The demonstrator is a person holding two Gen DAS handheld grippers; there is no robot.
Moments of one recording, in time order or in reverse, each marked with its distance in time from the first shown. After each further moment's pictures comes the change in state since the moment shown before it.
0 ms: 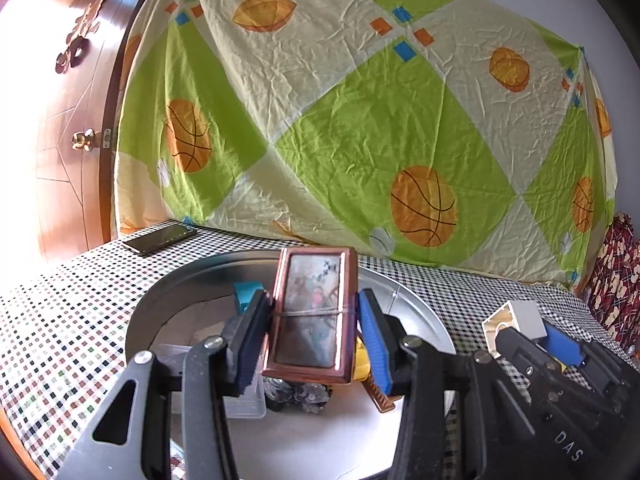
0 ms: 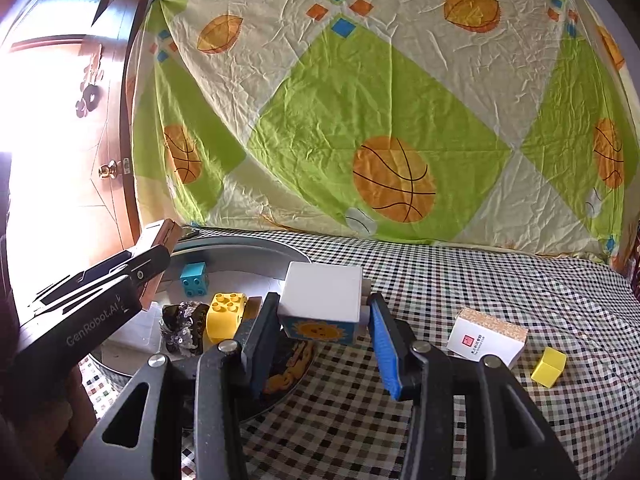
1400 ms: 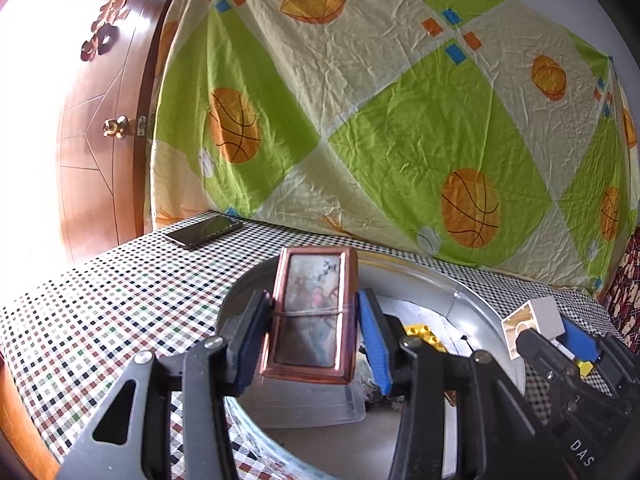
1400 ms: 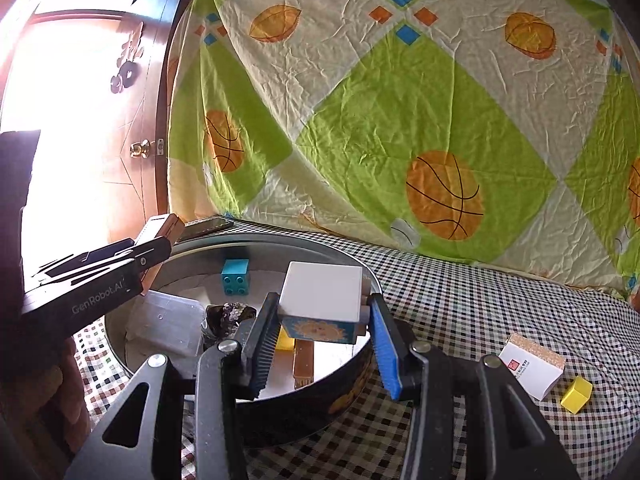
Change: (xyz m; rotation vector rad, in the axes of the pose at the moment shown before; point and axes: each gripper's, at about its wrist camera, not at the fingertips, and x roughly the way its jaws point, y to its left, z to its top) left arm 0.002 0.059 0.007 -0.034 0.032 0.086; right arm 0.013 0.050 0.005 -0.119 -0.009 0.076
